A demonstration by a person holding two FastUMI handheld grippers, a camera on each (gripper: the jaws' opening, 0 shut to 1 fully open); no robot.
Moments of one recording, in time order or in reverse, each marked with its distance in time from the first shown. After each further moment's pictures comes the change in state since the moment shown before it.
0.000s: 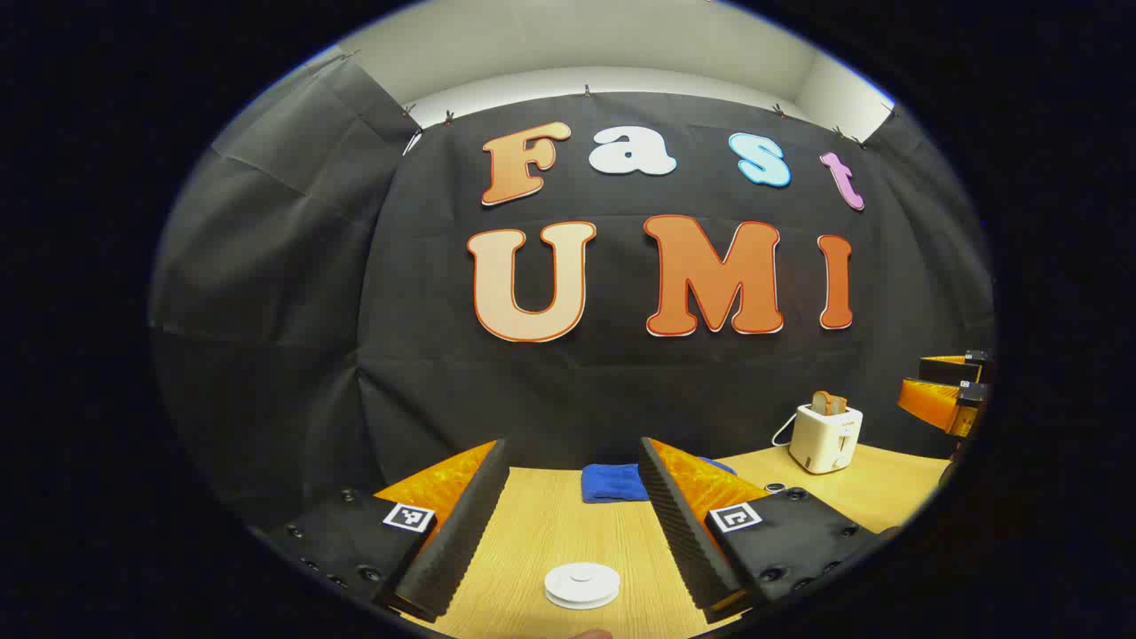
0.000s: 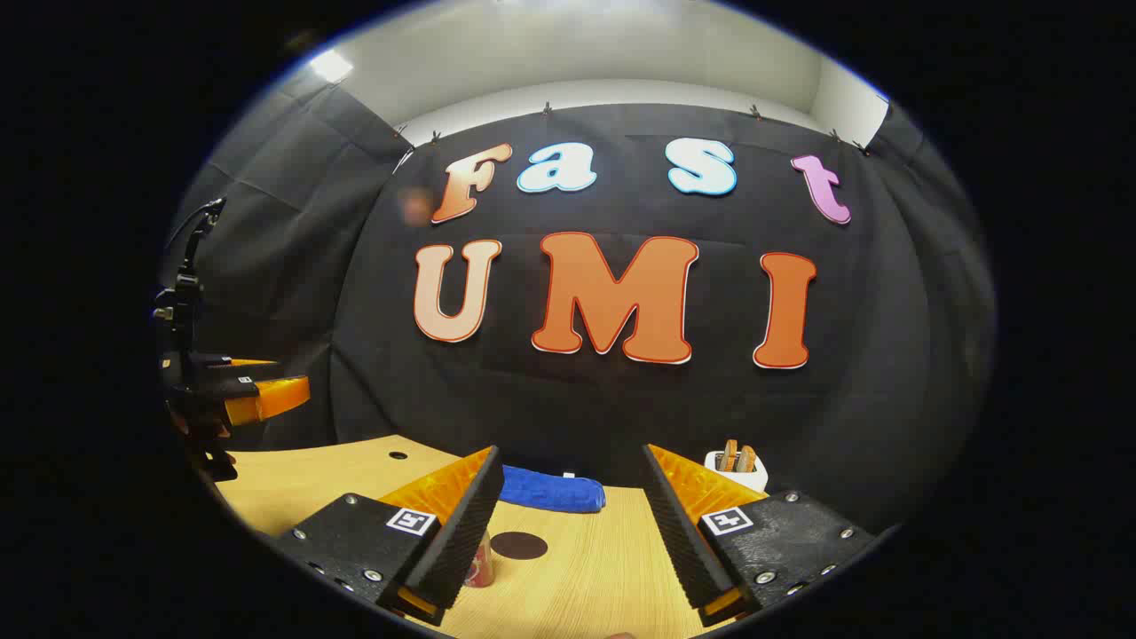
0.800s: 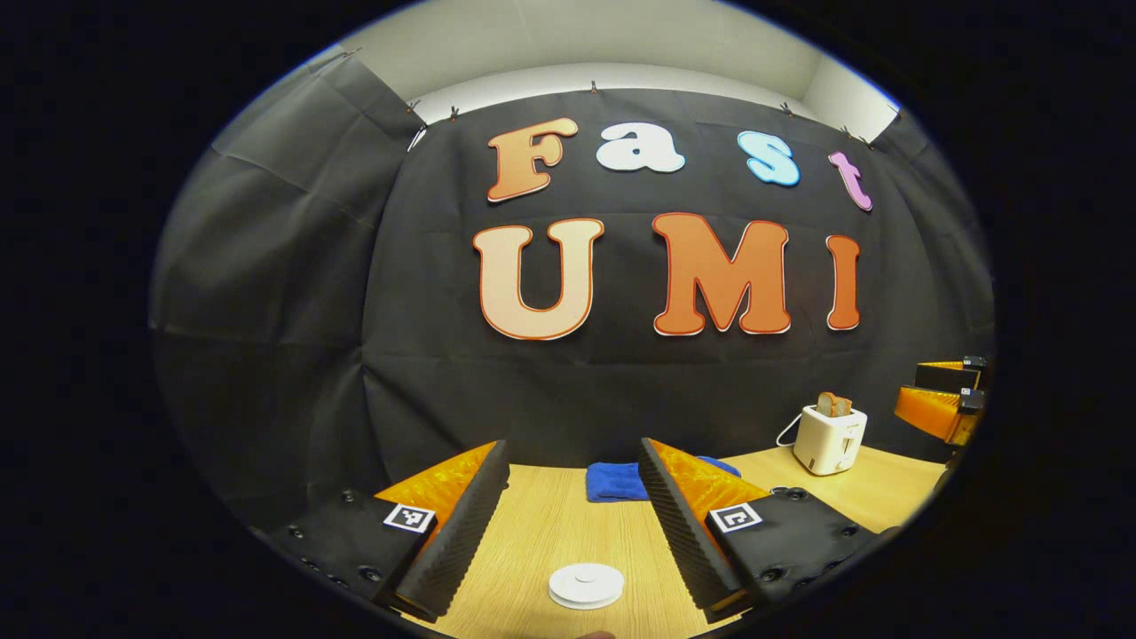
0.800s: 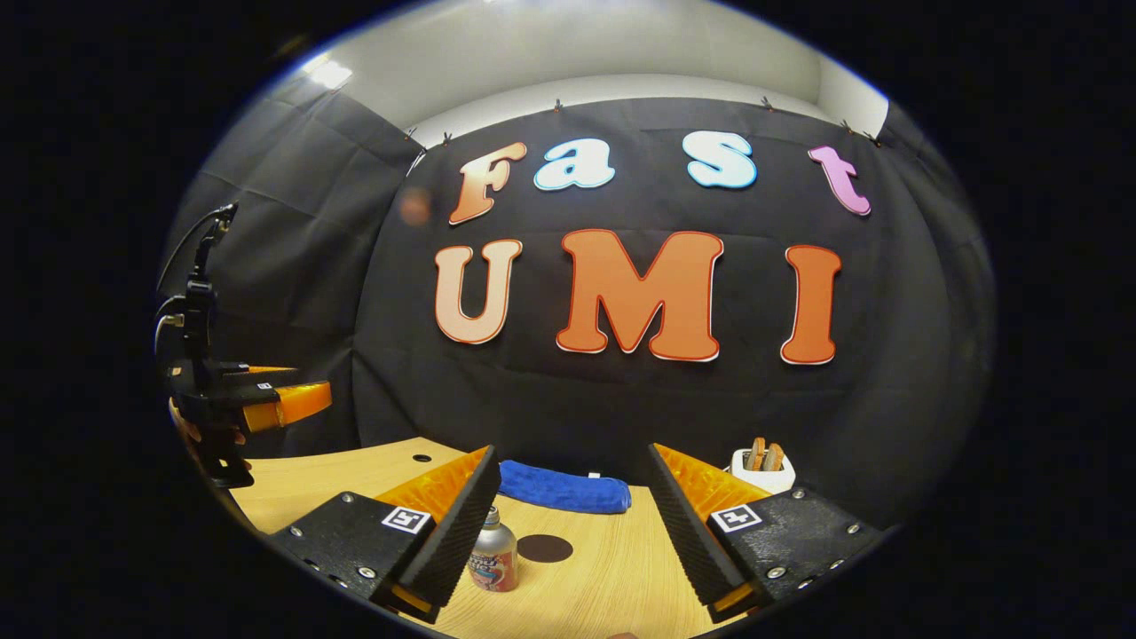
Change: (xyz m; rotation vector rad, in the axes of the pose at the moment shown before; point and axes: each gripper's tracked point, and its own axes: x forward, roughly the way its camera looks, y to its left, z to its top) left arm 0.003 0.007 0.015 -0.015 0.003 0.023; right arm 0.009 0.020 0.008 0.003 0.002 0.069
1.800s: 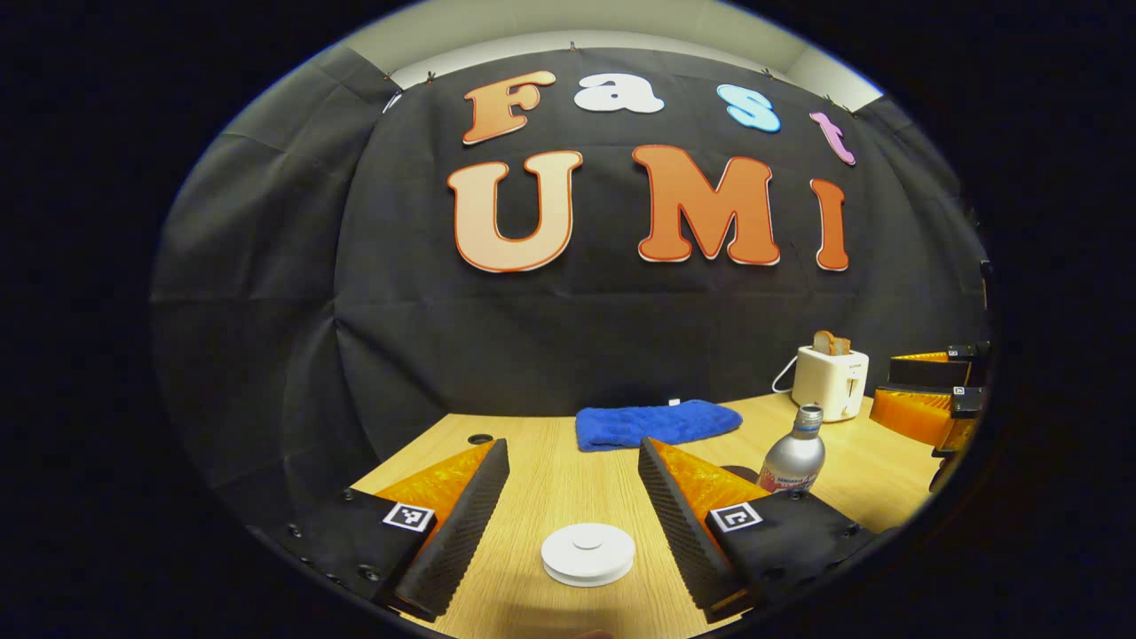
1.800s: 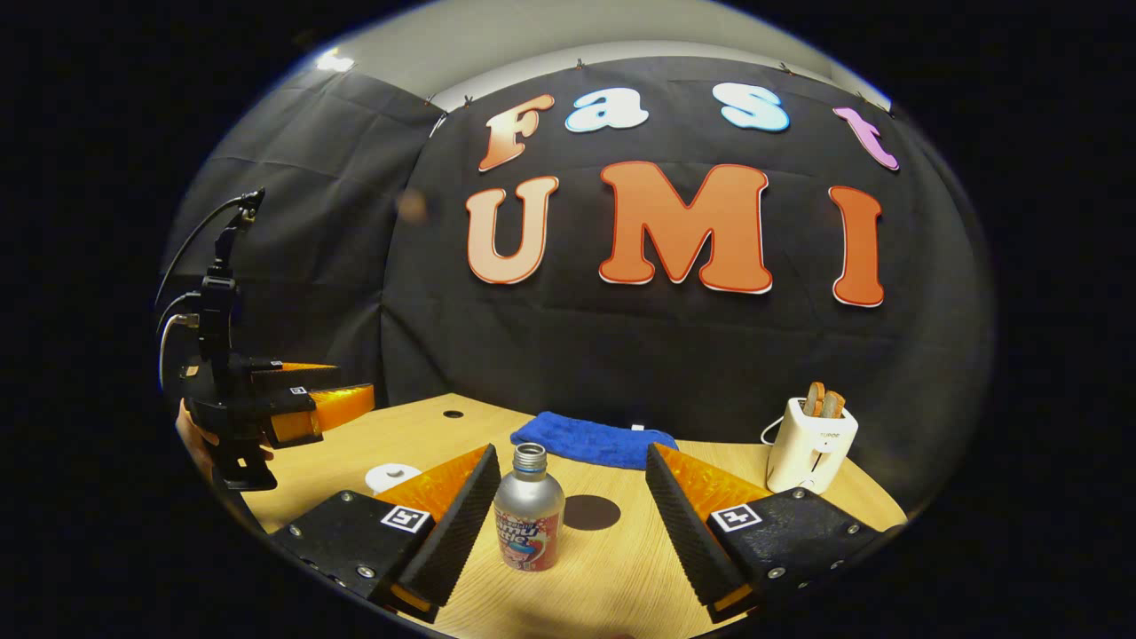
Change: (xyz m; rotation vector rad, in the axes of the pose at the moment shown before) left arm 0.022 -0.009 -0.124 0.054 0.191 -0.077; right arm 0.023 0.053 -0.113 0.028 0.186 0.119
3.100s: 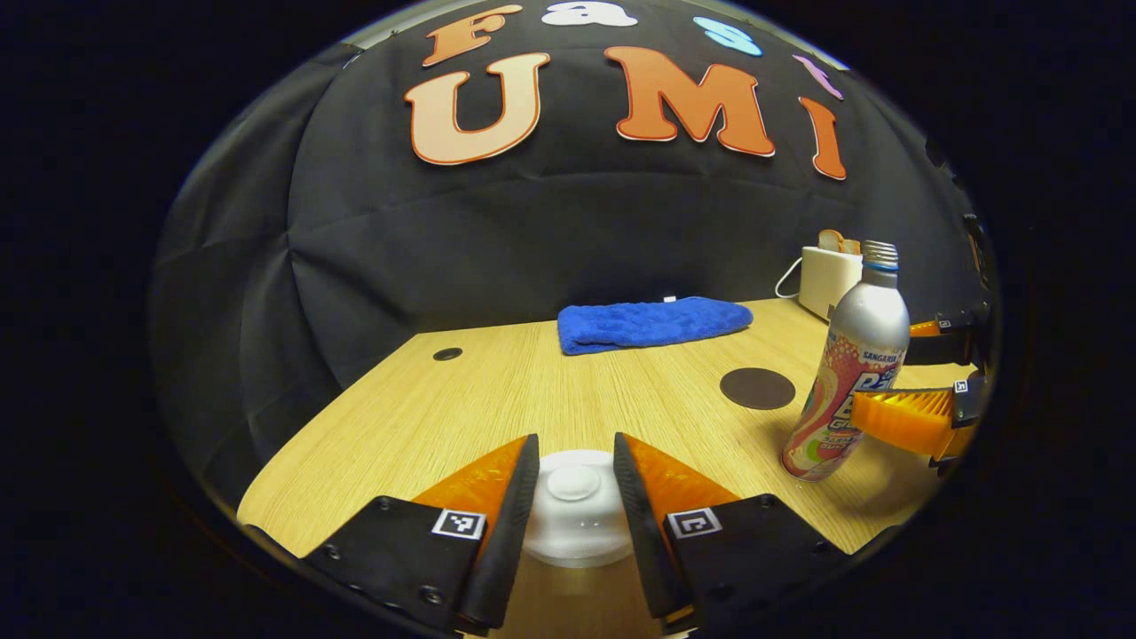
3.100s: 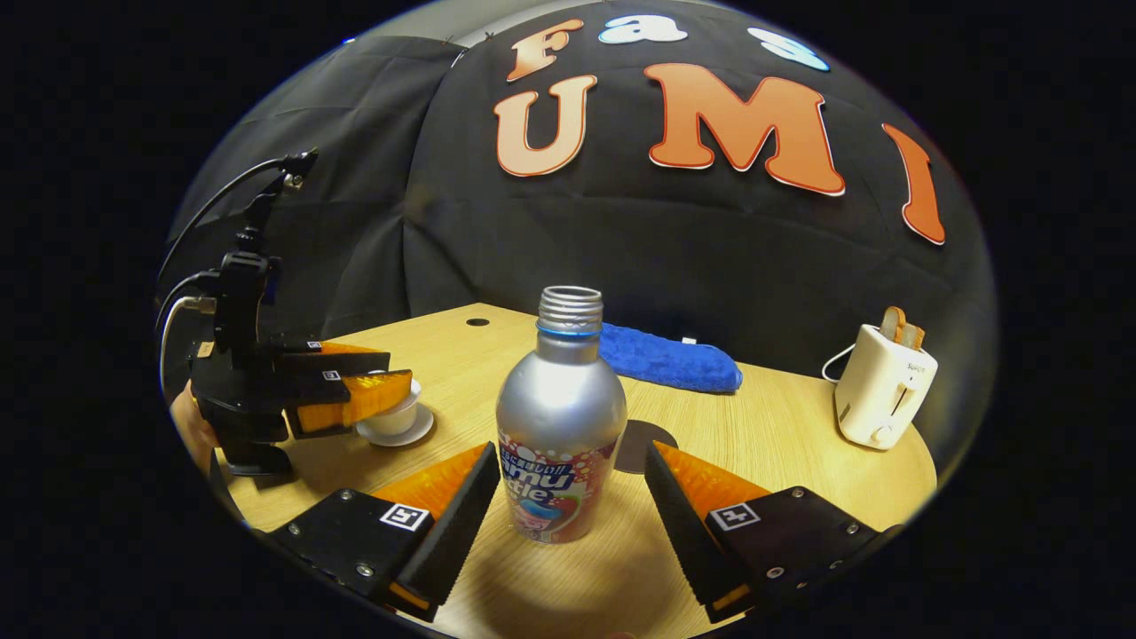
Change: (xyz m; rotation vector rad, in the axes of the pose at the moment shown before) left arm 0.057 -0.013 -0.114 0.050 0.242 -0.053; right arm 0.058 0.037 -0.110 -0.031 0.241 0.134
